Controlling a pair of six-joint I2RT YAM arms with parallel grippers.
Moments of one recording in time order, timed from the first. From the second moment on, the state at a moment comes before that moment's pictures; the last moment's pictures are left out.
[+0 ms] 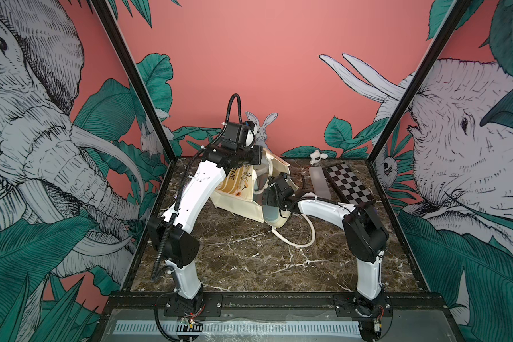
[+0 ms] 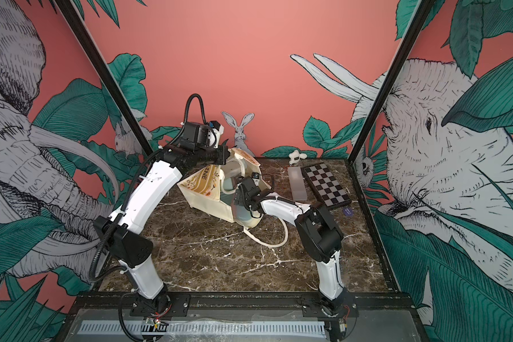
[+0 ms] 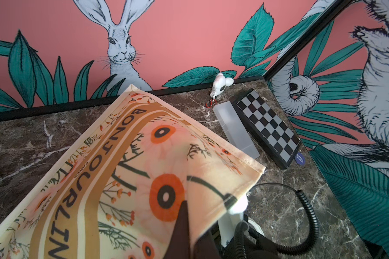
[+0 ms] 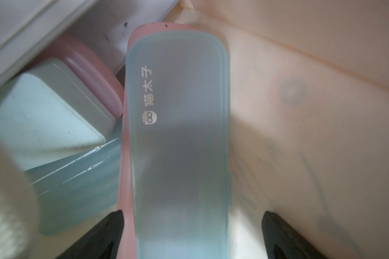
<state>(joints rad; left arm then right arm) -0.49 1.78 1.98 -0.79 0.14 -0.27 0.73 1.99 1.46 -0.35 0.24 0.73</state>
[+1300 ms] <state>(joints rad) -0.50 1.76 1.96 -0.78 0.11 -0.30 0.74 2.15 1.61 -0.41 0.23 0.68</state>
